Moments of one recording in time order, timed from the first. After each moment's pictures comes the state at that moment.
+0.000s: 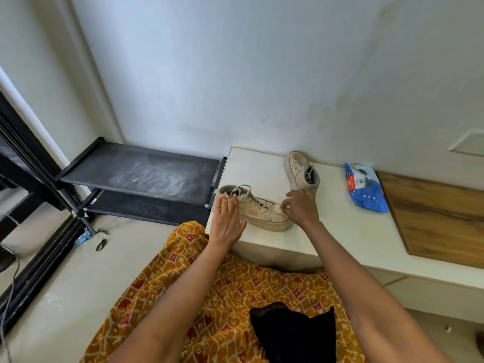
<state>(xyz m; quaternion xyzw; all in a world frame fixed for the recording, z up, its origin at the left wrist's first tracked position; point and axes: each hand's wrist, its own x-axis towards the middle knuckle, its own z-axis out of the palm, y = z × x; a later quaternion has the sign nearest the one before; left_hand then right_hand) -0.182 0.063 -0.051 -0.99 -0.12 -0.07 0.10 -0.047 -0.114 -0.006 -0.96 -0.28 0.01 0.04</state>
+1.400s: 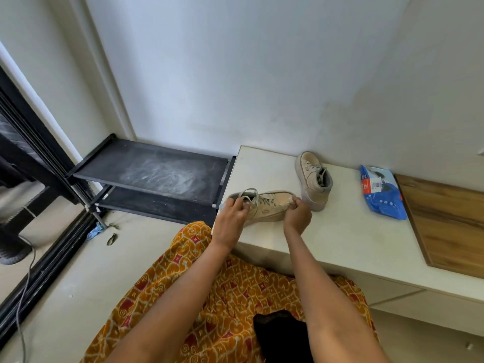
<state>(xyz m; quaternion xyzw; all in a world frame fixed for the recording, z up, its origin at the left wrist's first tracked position) -0.190 0.067 -0.027 -0.97 -0.08 -0.23 -0.03 -0.066 -0.060 -0.049 -0.88 0.08 -0.07 0.46</state>
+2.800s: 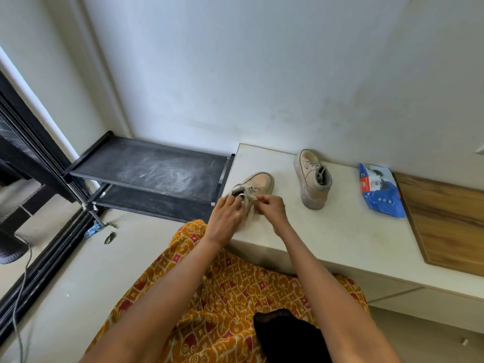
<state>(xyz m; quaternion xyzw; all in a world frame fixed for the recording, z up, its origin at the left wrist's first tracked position) -0.193 0.086 -0.026 -0.98 0.00 -0.20 0.09 -0.085 -0.029 -0.026 -0.81 -0.10 0.19 0.55</state>
